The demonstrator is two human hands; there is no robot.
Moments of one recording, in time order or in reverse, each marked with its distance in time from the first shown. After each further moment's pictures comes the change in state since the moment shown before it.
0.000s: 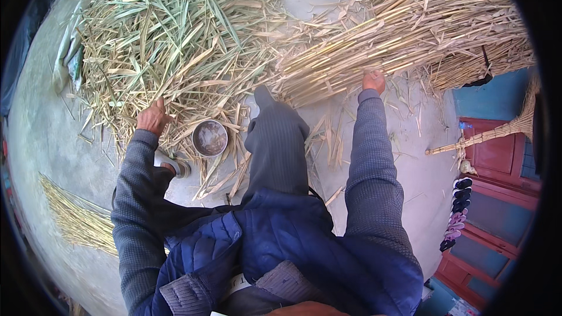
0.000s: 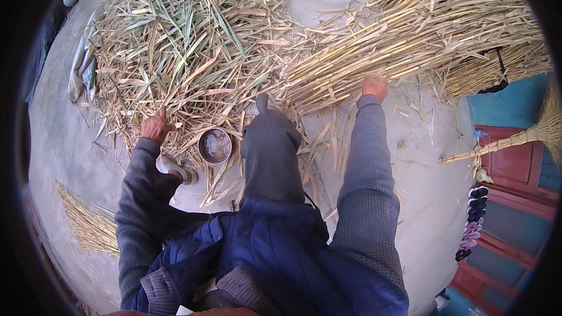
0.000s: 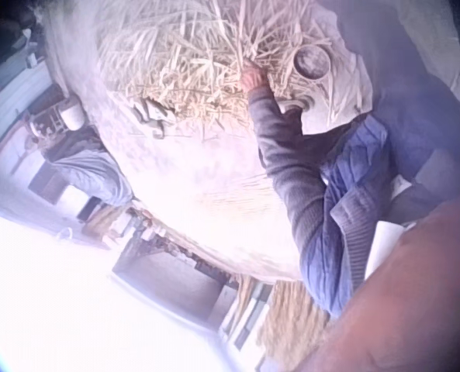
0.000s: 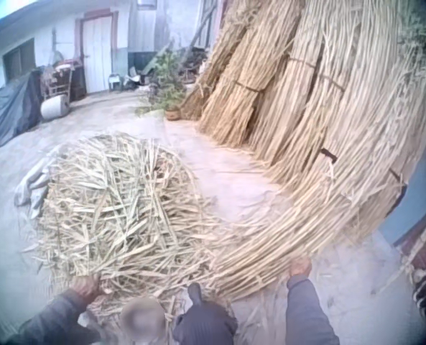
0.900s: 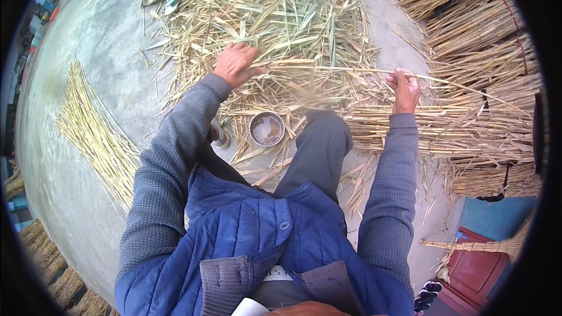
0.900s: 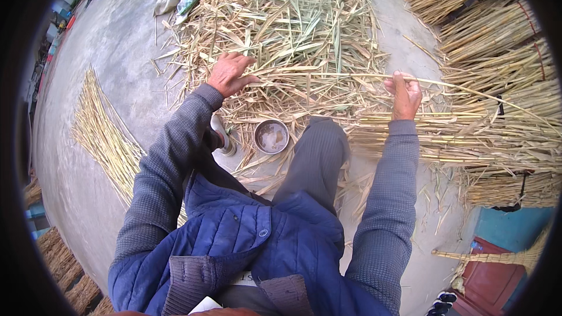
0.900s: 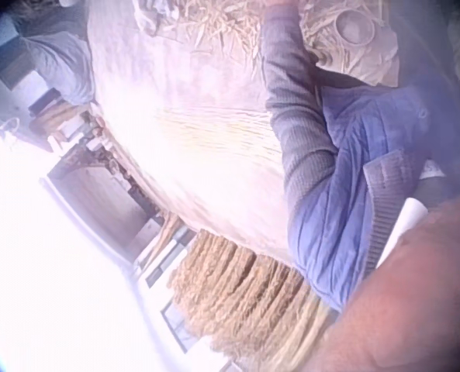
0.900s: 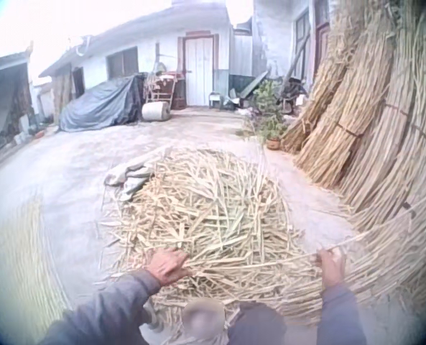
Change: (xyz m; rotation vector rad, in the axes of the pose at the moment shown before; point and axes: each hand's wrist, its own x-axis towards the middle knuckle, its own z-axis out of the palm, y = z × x) left_hand -0.068 -0.008 -0.110 -0.196 0.557 0.076; right_hand -0.176 -0.292 -0.020 0.957 -0.762 -0.351
